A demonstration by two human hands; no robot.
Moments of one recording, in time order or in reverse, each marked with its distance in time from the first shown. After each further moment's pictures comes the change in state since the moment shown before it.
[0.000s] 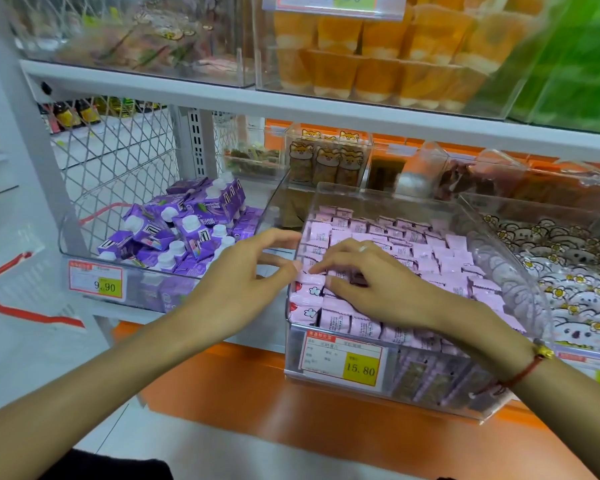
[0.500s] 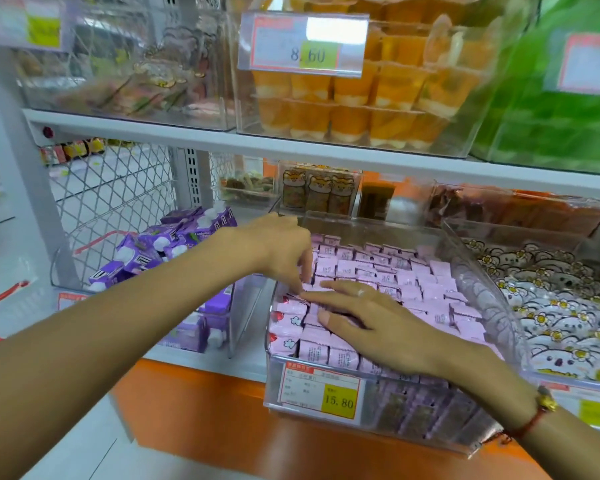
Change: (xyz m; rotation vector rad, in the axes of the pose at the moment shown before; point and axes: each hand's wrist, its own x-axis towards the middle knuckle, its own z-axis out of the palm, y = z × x) left_hand 0.106 0.036 0.005 1.108 -0.526 0.193; right_hand -0.021 0.014 -0.006 0.002 -0.105 0.001
